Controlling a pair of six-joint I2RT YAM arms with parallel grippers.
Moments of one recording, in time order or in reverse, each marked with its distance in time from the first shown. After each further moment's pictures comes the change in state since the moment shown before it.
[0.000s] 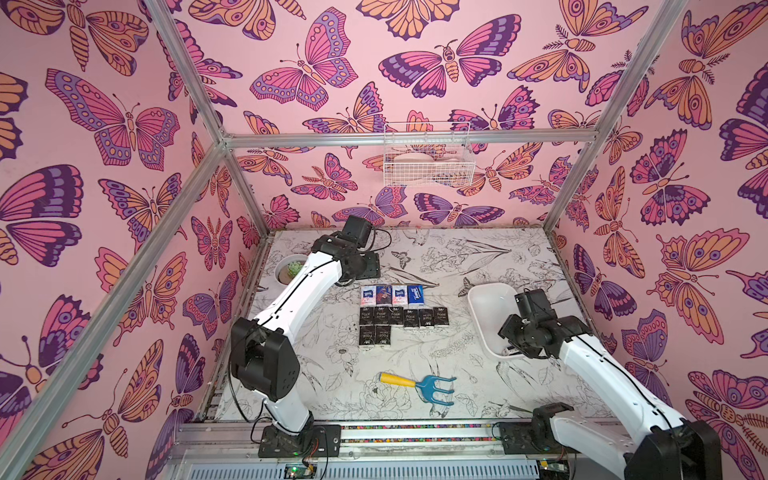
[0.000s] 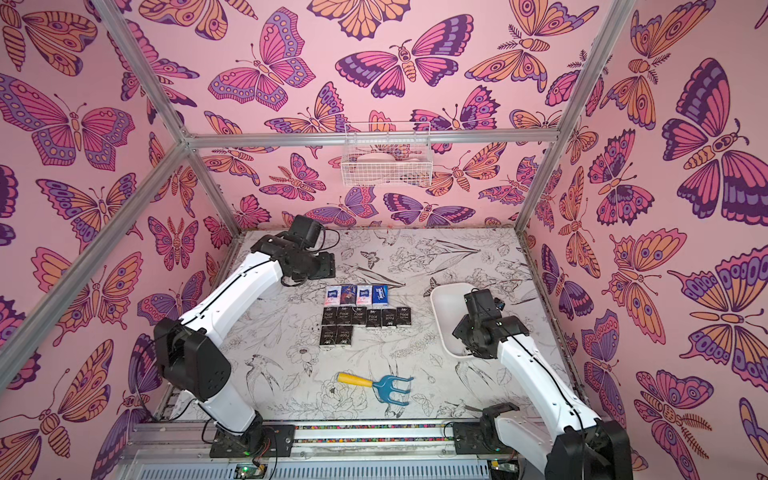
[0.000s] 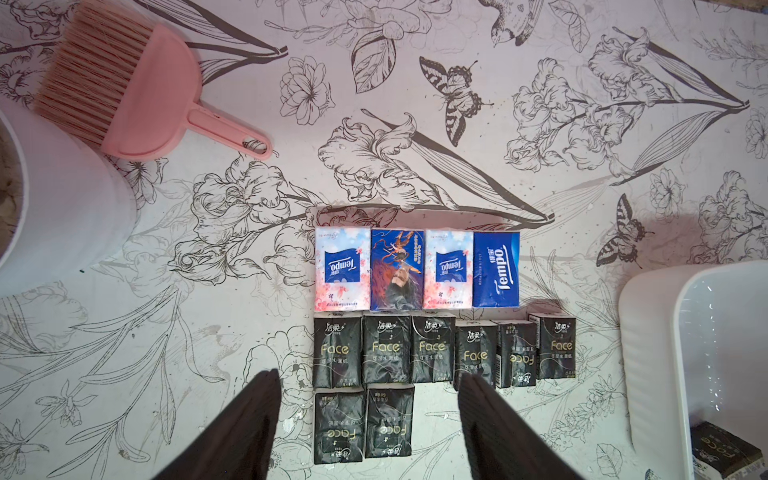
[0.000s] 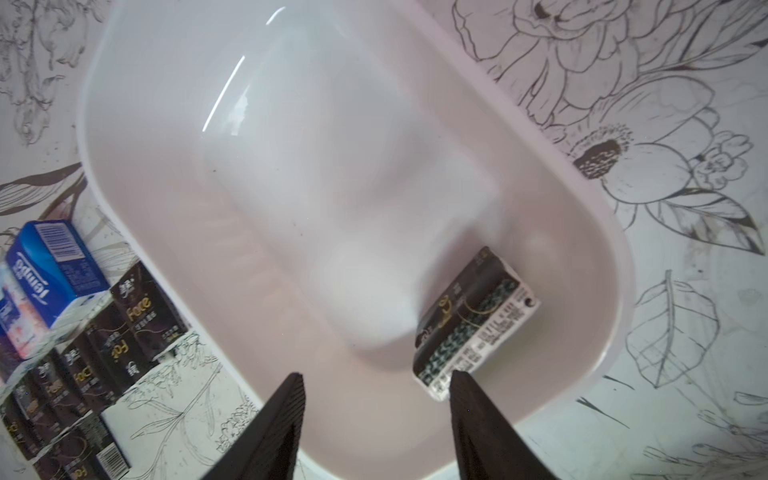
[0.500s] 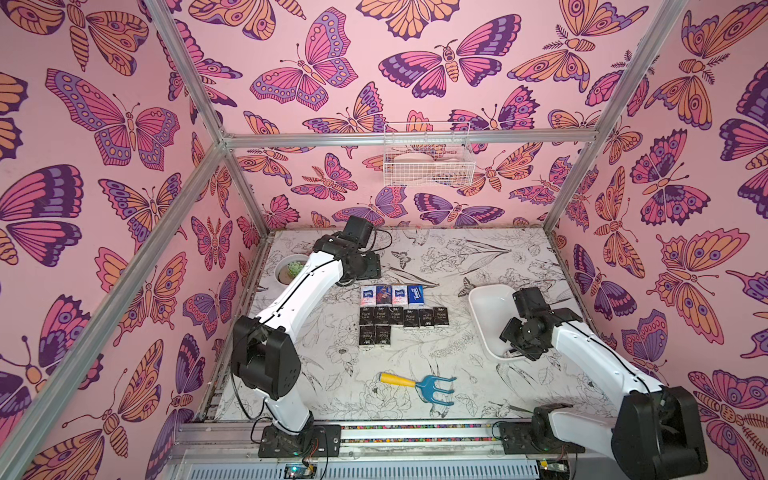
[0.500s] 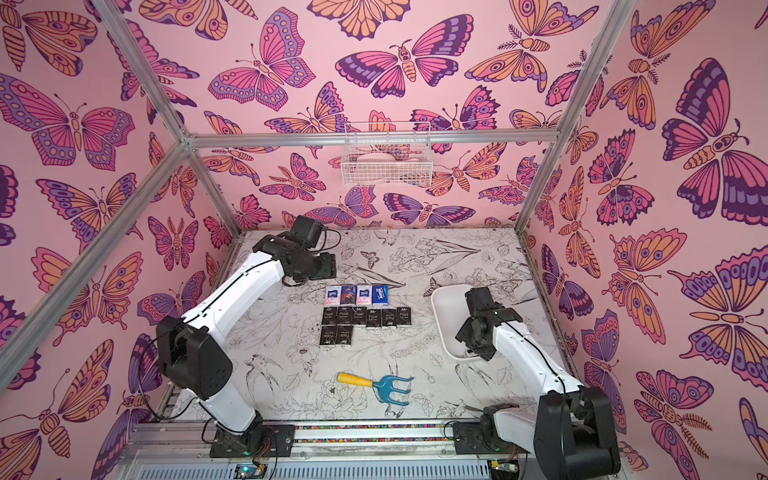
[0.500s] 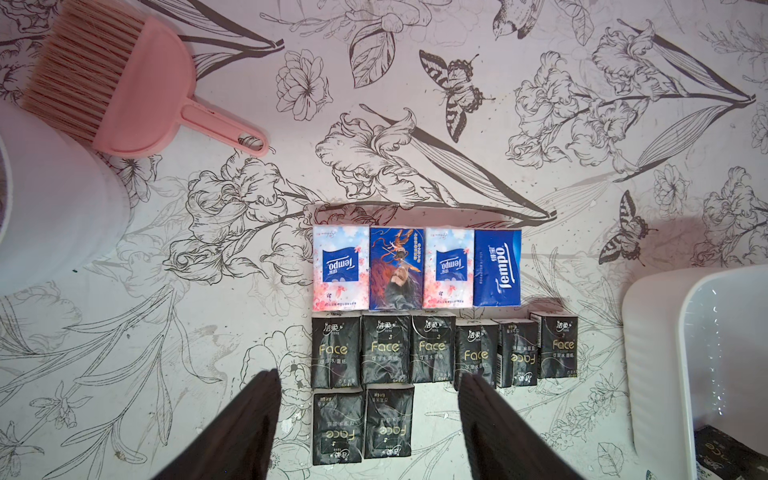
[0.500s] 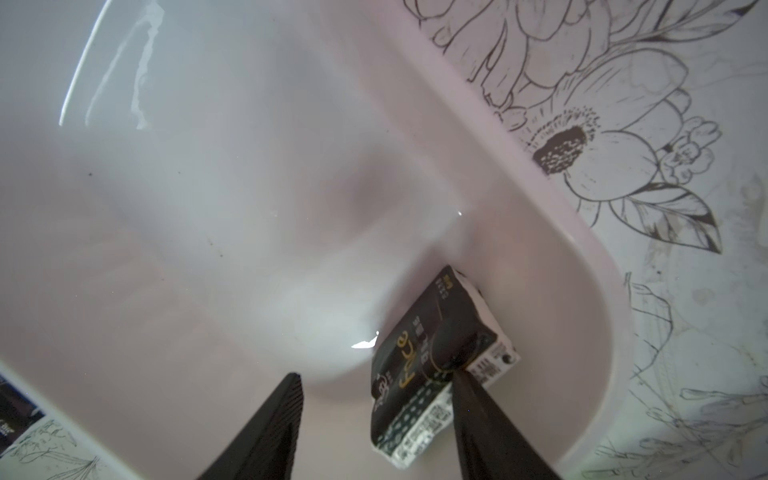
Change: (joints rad) left arm 0.000 0.007 0.000 0.000 0.003 0.000; right arm -0.056 0.169 0.006 0.011 0.000 -0.057
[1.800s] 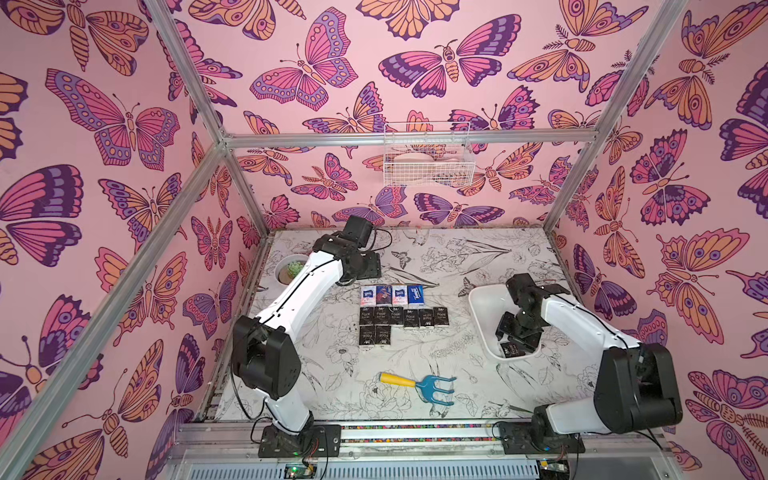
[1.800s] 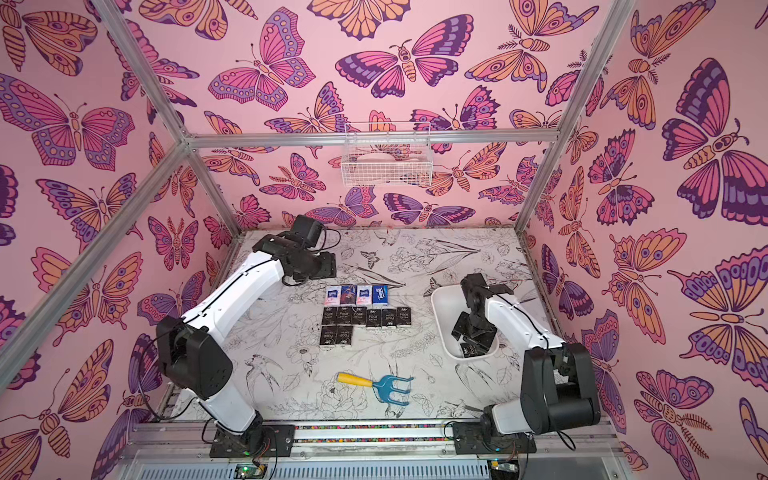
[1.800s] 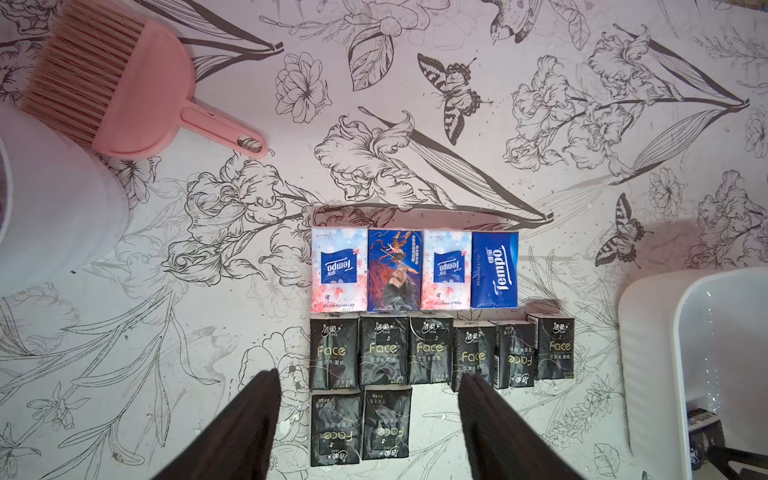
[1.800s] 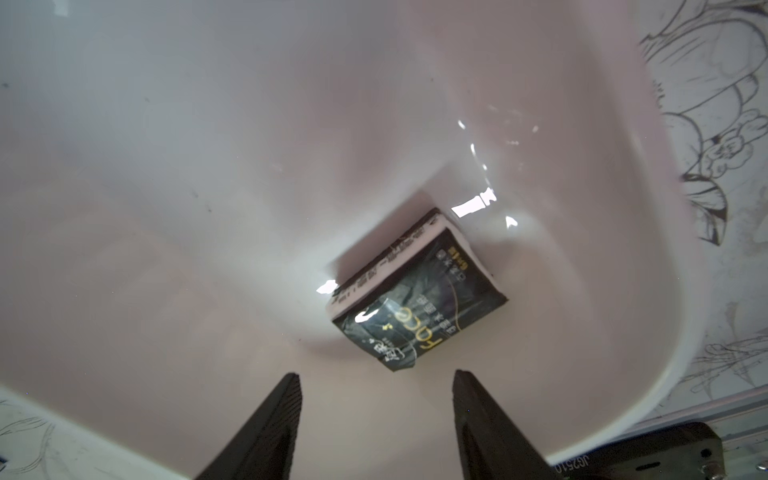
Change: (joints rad) left arm 0.000 0.001 0.006 0.002 0.002 -0.004; right arm -0.014 0.229 0.203 -0.212 -0.086 -0.123
